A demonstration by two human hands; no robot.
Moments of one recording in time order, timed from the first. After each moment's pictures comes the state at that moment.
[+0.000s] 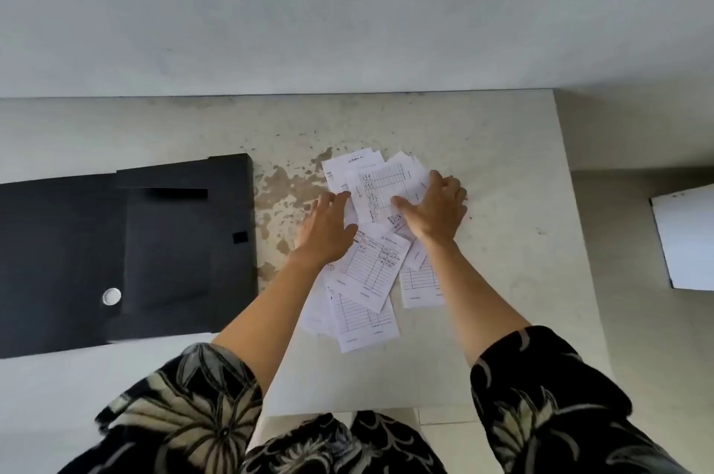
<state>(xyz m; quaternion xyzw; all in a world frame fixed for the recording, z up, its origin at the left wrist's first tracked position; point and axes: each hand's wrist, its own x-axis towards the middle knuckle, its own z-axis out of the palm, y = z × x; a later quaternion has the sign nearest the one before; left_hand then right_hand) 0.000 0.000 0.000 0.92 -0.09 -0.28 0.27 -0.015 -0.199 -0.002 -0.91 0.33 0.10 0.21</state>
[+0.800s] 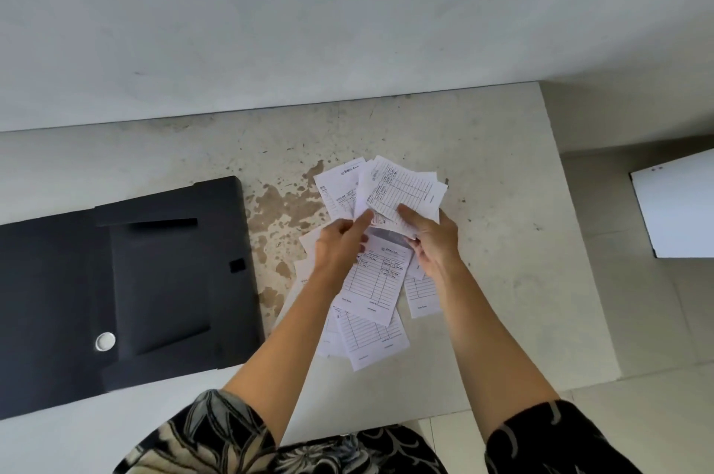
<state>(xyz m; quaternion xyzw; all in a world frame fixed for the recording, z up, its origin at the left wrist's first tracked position) 0.001 -0.022 0.018 0.73 0.22 -0.36 0.54 -0.038 -0.183 0.007 -0.46 0.49 0.01 0.74</state>
